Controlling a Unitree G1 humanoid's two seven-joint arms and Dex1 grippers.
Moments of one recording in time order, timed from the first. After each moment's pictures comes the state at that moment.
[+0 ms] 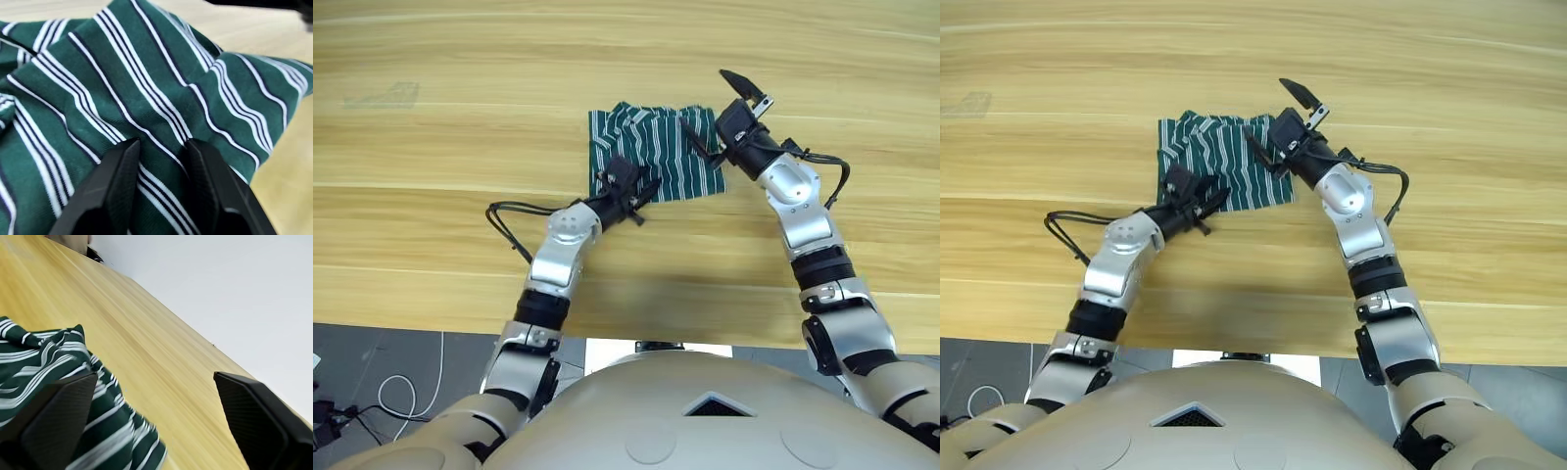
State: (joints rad) left arm -0.01 0.21 -0.28 0.11 -0.09 0.19 -0.52; right arm -0.34 -0.23 0.23 0.41 -0.20 -0.30 0.35
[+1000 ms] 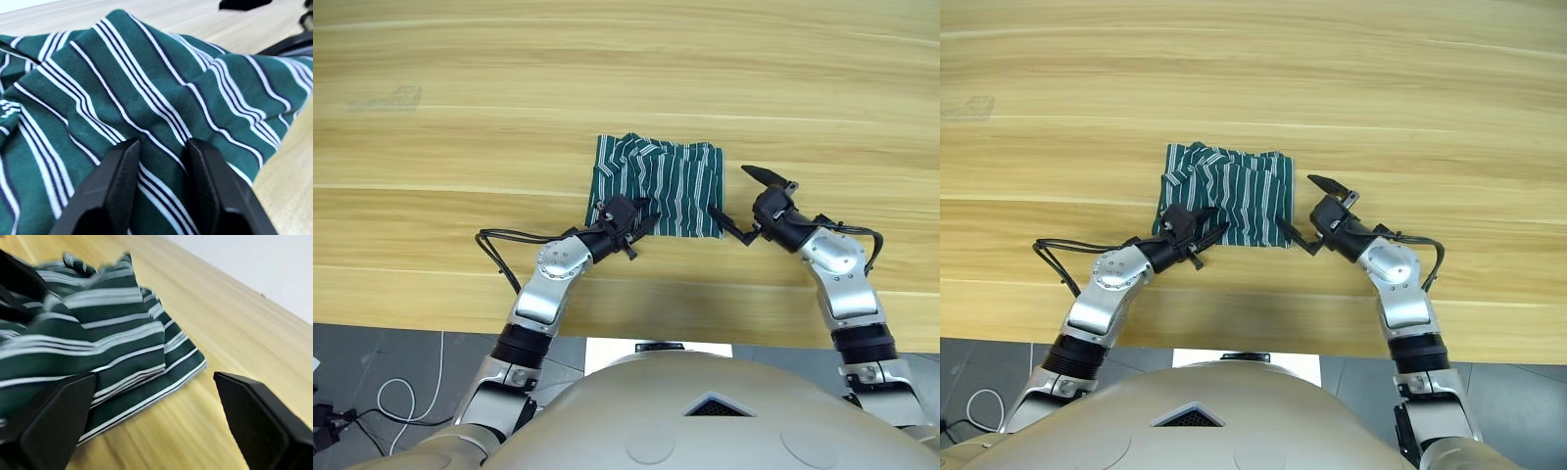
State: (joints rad) left arm 0.11 0.31 -0.34 0.02 -0.08 0.11 -0.54; right arm 0.04 -0.40 0.19 0.15 -0.03 -0.20 0.59
